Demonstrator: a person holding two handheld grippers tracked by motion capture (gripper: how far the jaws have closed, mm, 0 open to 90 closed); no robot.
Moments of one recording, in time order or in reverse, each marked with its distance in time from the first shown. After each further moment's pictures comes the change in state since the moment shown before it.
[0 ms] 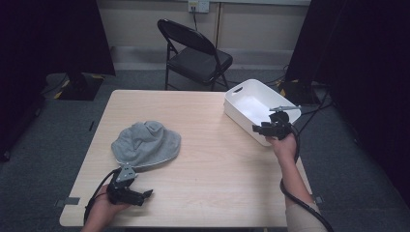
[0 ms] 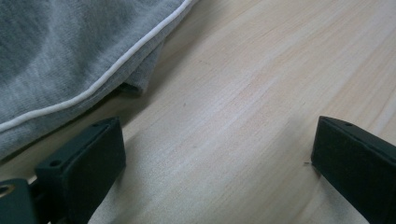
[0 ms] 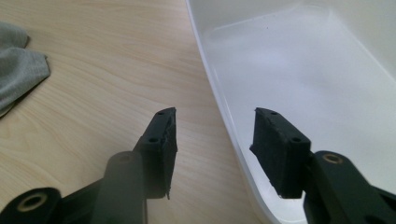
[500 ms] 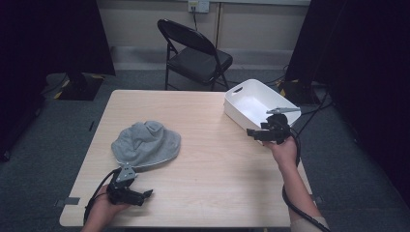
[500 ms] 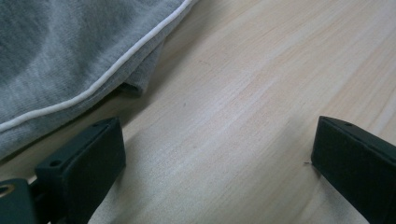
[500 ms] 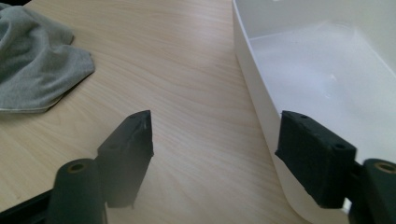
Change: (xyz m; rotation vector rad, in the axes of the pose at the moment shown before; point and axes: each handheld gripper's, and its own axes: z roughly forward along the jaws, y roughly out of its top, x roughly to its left) left arm 0.000 0.000 0.000 -0.001 0.000 0.000; right arm 0.036 0.001 -0.027 -0.019 0.042 -0.063
